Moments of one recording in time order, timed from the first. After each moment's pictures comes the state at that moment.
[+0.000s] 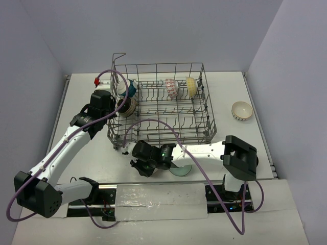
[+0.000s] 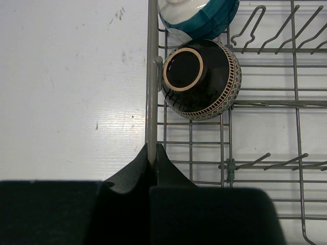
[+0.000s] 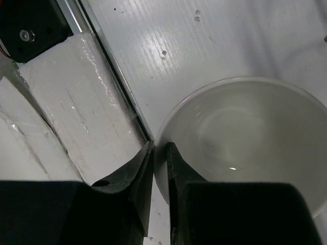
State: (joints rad) left arm -0.41 1.18 1.04 -0.47 -0.36 -0.25; right arm 1.29 1.68 1.08 -0.34 -0.07 0.25
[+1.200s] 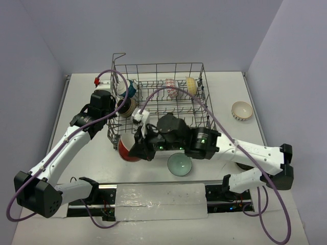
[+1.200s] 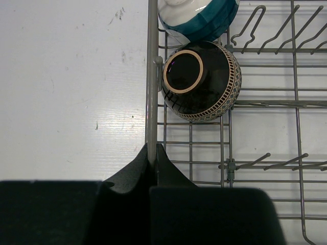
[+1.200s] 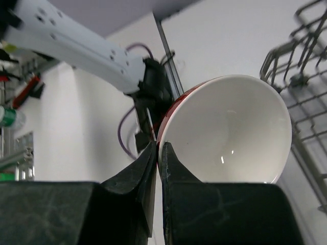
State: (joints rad) left arm -0.41 1.18 1.04 -0.47 -0.36 -0.25; right arm 1.28 1.32 1.33 -0.40 -0.15 0.33
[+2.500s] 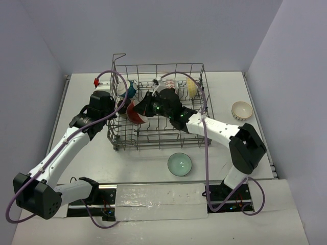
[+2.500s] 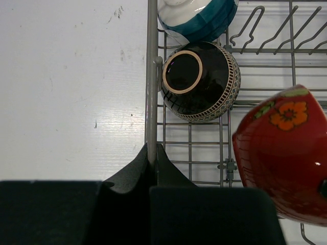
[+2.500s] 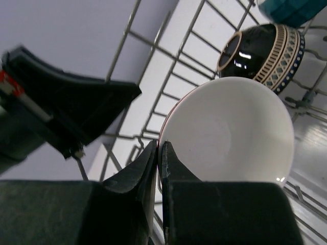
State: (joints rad) left arm -0.41 1.16 1.03 -0.47 -0.36 -0.25; right arm 0.79 1.65 1.21 0.20 -0.19 0.77
